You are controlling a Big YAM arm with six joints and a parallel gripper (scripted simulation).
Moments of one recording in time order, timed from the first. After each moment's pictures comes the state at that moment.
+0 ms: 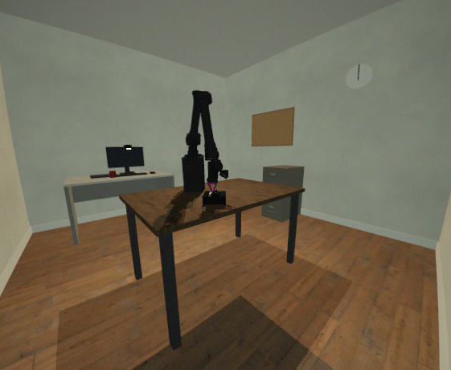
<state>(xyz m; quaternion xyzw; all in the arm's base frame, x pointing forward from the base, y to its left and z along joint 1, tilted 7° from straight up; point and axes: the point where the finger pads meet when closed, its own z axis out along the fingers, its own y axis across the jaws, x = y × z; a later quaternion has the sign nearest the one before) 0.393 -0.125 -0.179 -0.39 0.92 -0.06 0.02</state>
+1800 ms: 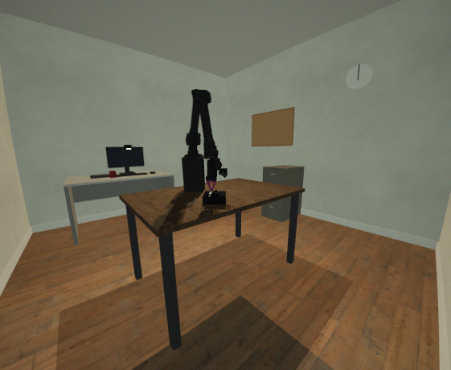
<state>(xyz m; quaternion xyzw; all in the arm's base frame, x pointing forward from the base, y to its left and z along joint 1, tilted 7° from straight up) 0.380 -0.124 -0.169 -0.39 0.92 -0.05 0.02</state>
